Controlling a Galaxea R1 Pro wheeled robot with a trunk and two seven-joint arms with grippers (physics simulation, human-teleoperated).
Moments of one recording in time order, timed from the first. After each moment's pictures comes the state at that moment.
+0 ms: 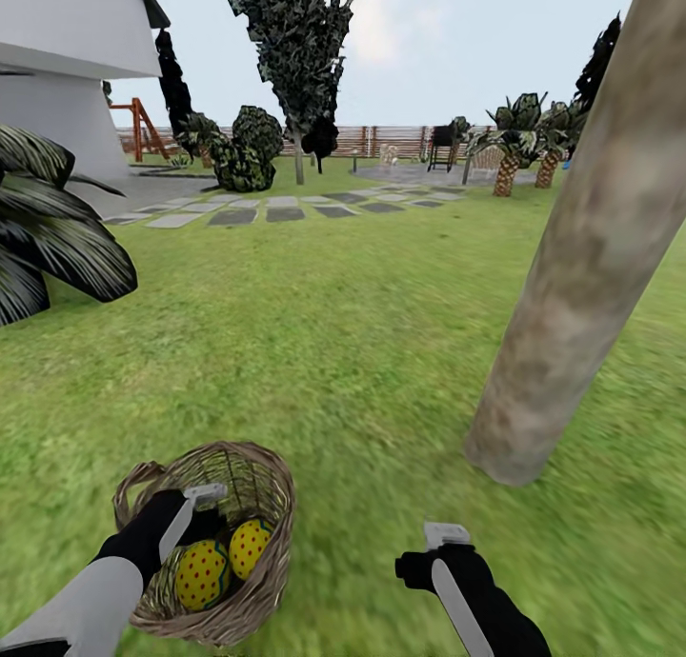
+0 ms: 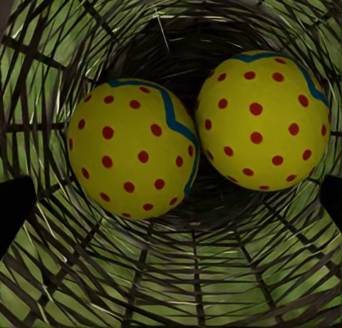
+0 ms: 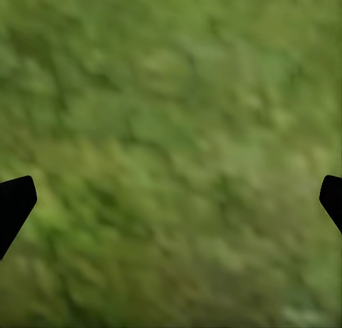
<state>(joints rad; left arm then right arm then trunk) -0.69 0.09 0.11 -0.47 0.11 0.66 0.07 -0.31 0.05 0.24 -1.10 -0.41 0.80 -0.37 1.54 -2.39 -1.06</state>
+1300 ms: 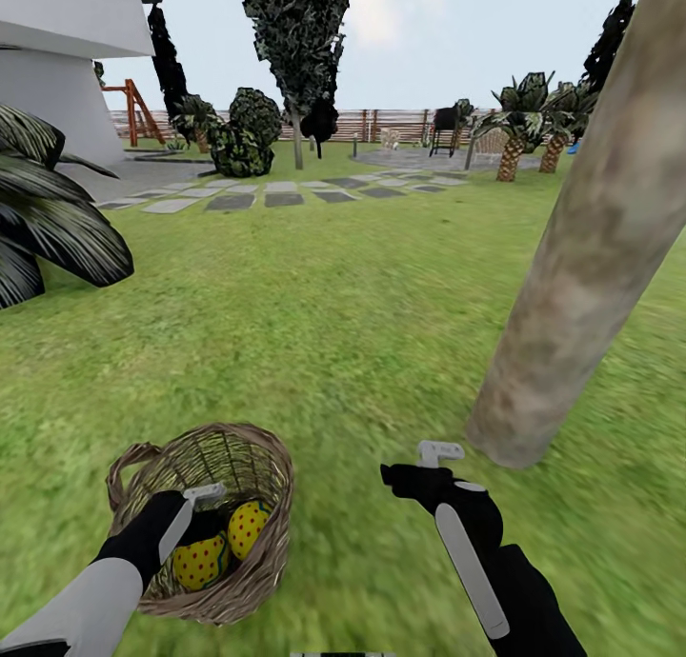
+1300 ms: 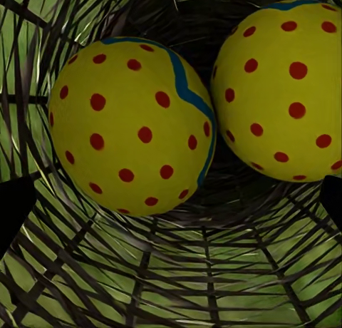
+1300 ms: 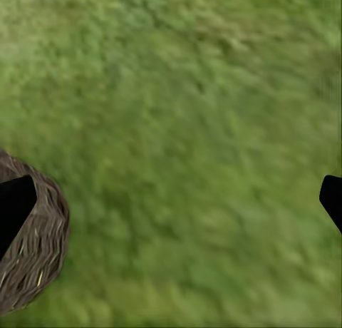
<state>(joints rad) -0.69 0.09 0.11 -0.47 0.11 0.65 0.08 -0.35 0.06 0.25 -1.51 -0.41 0.81 -0.37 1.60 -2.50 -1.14</state>
